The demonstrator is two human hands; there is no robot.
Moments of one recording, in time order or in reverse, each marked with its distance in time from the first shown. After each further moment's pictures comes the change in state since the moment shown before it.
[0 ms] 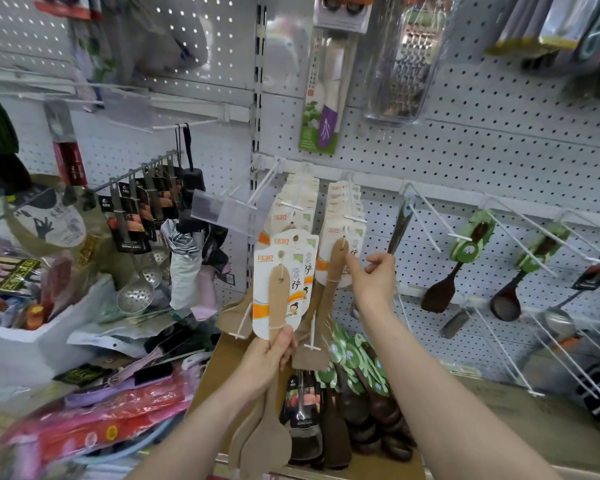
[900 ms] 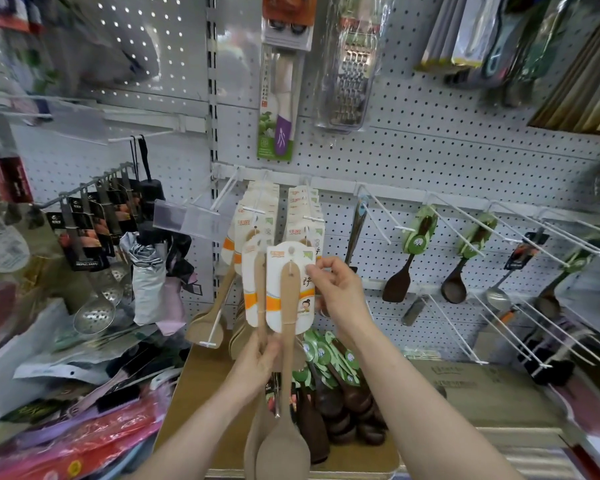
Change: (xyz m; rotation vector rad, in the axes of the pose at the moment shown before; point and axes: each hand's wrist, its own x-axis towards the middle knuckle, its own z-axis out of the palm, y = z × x) left_hand -0.009 0.012 0.026 0.050 -0.019 0.003; right_hand -0.061 -0.025 -0.046 0.338 -0.423 -0.044
